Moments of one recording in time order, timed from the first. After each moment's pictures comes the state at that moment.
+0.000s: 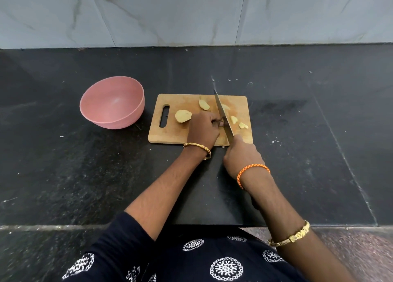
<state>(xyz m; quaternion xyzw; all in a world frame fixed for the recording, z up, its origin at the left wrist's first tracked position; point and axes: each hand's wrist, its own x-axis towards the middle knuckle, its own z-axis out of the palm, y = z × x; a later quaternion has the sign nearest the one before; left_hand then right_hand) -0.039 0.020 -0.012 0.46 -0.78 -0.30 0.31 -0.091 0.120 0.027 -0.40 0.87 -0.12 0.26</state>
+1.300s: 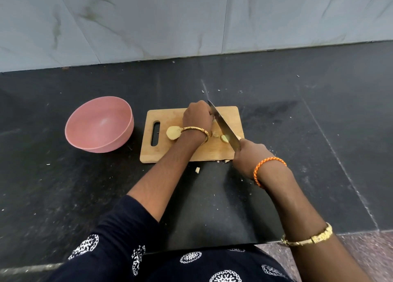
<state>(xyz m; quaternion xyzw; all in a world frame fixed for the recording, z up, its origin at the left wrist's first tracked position) -0.079 -0.038 0.003 0.51 -0.82 -0.20 0.17 -0.133 0.103 0.046 -0.38 0.86 -0.07 0.33</state>
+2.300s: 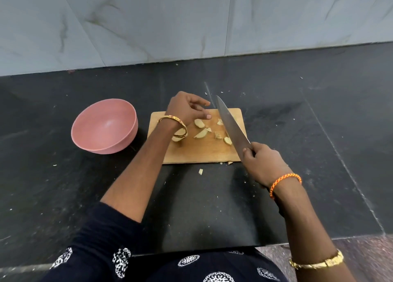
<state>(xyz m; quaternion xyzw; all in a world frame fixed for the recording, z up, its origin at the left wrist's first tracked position) -0.032 -0.063 0.042 0.42 -0.78 -0.43 0.17 -0.138 0.122 0.043 -0.37 0.85 -0.21 0.32</state>
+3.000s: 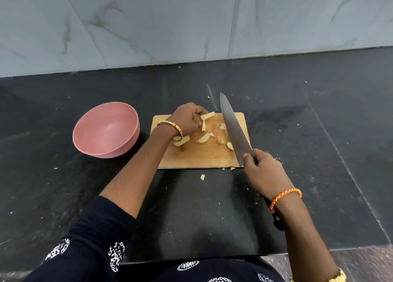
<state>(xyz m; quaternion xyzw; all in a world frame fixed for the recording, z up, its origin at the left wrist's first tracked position) -0.034 -0.087 0.015 0.39 -0.88 -0.27 0.04 -0.132 0.125 0.038 -0.36 0.83 -0.27 0.32</state>
